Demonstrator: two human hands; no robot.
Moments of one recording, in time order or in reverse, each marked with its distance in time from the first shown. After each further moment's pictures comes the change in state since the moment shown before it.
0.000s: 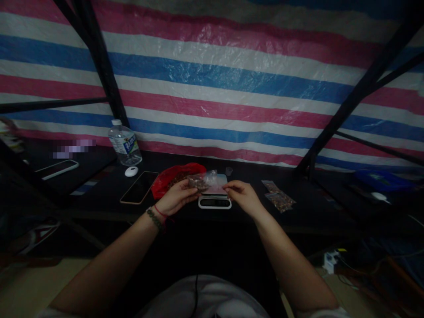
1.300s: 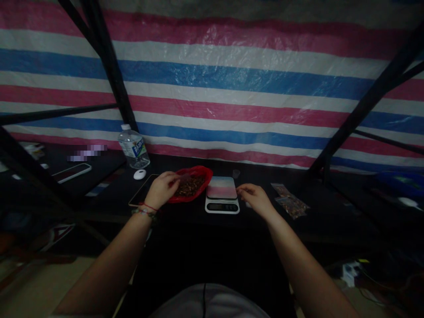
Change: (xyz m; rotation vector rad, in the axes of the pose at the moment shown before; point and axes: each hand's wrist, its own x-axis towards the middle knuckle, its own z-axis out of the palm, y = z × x) left_hand 0.004 0.023 -0.077 1.454 0.454 0.605; right_hand 0.015 0.037 -0.016 -0.154 0.053 0.072
